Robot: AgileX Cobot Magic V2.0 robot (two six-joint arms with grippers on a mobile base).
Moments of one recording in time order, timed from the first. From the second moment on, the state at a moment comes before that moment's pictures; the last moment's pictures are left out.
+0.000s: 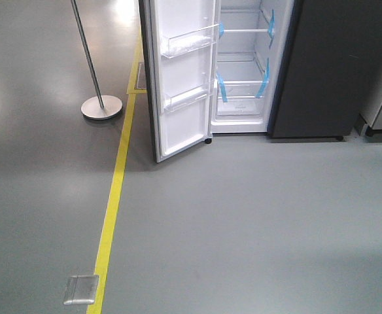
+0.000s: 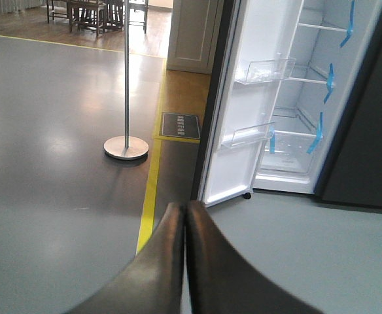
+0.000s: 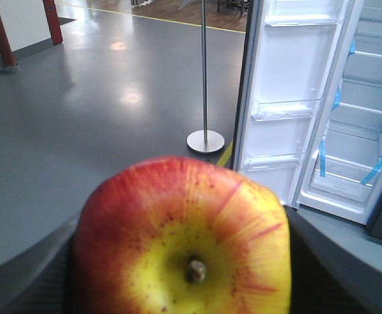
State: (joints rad) left arm -0.01 -0.01 0.02 0.17 0.22 -0.39; right arm 0.00 0.99 -1.82 0.48 1.26 -0.28
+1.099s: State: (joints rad) left arm -0.01 -0.01 0.02 0.17 0.22 -0.39; right arm 0.00 0.99 -1.82 0.48 1.26 -0.28
